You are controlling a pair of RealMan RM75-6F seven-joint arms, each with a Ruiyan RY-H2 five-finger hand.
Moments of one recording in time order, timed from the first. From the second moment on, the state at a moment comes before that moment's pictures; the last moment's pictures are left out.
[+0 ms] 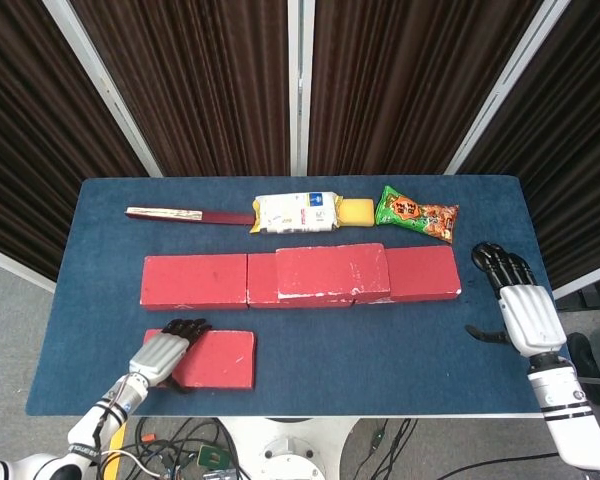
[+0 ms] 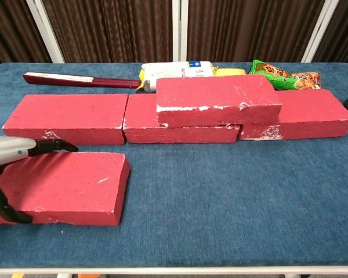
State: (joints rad) left arm -0.48 -1.36 0.03 -1.76 1.19 0.90 0.31; right arm 0.34 -0.98 0.08 -1.92 -1.33 1.31 -0.09
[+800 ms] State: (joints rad) left arm -0.51 -1.36 0.05 -1.74 1.16 0.90 0.32; right arm 0.32 -0.98 0.10 -1.91 -1.31 1.28 -0.11
